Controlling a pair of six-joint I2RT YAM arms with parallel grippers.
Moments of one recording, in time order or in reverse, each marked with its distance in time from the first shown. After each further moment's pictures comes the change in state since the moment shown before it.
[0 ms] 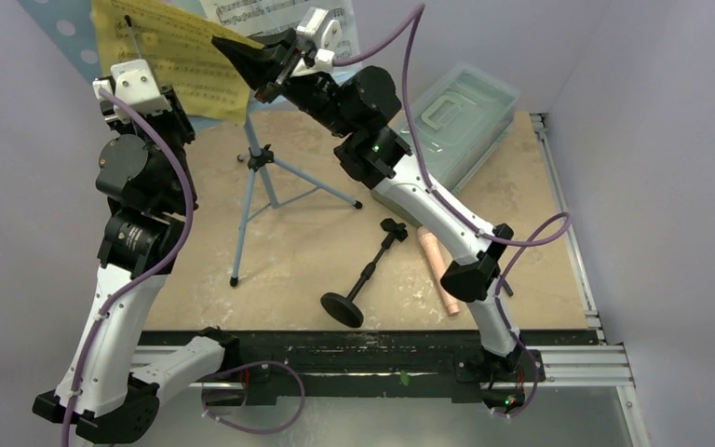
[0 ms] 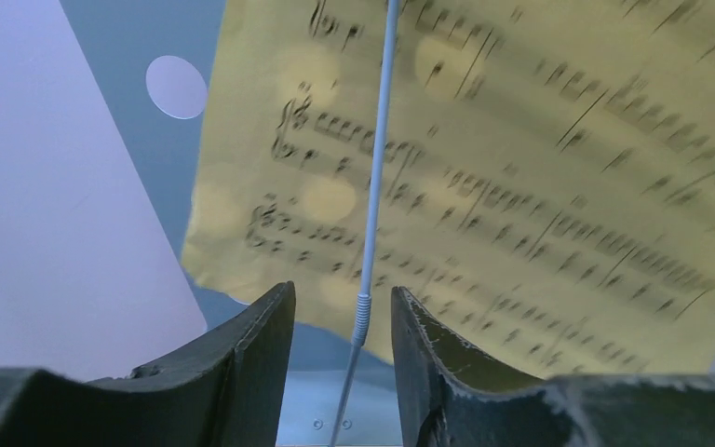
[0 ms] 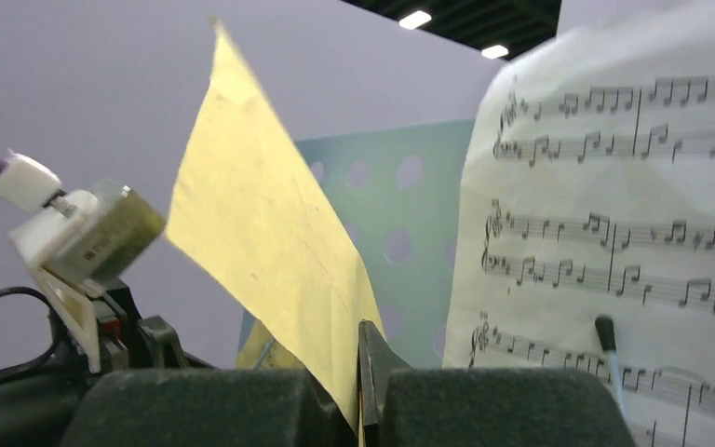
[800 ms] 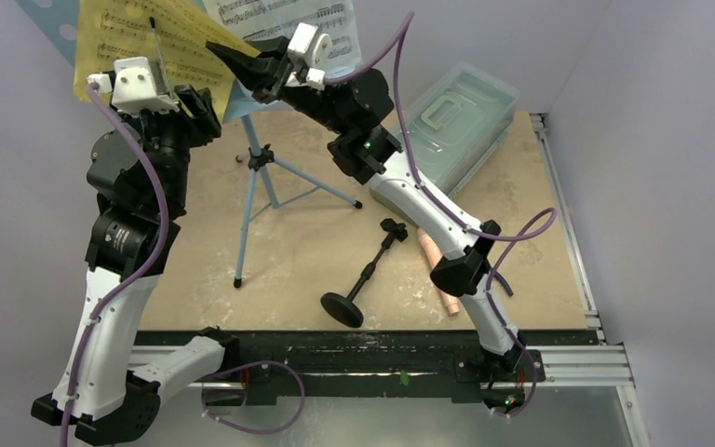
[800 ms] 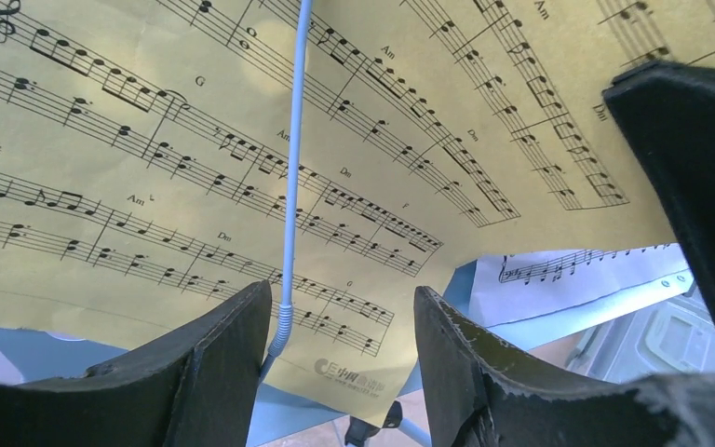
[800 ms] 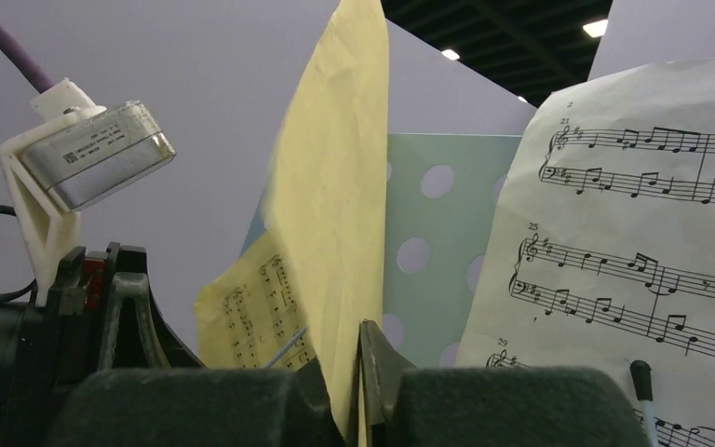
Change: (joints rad) left arm 0.006 0.012 0.085 -0.174 0.312 -0.243; right arm -0.024 0.097 0.121 0.045 -0.156 -0.144
